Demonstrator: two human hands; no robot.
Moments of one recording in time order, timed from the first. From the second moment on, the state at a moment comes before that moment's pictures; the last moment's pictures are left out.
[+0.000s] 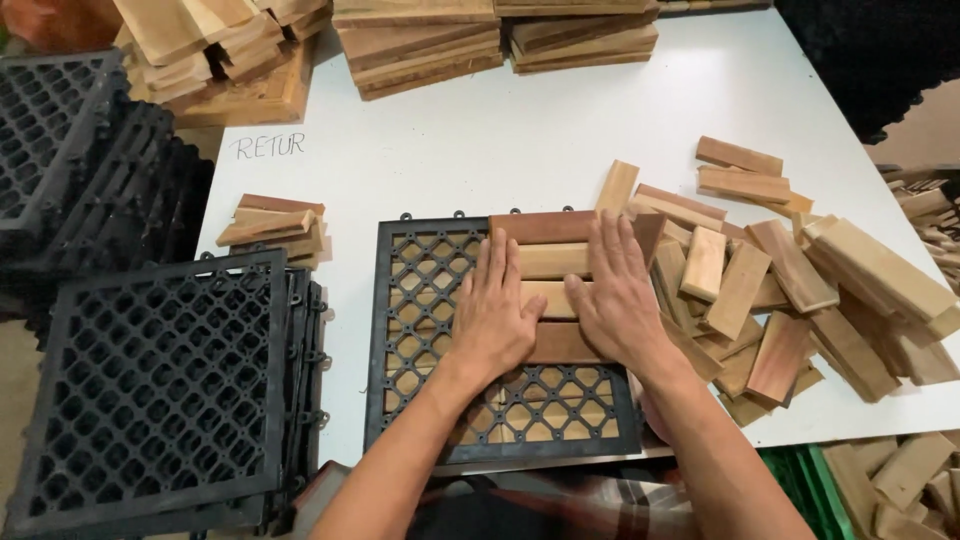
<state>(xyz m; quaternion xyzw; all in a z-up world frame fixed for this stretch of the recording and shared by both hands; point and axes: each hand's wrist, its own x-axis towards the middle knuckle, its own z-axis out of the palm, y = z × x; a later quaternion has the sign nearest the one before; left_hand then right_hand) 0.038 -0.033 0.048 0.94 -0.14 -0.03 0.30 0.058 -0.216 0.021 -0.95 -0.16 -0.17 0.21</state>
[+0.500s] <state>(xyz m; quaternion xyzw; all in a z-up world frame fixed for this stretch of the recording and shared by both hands) 0.041 -0.039 0.037 0.95 -0.12 -0.04 0.28 0.070 -0.221 0.017 -0.99 -0.15 0.06 0.06</state>
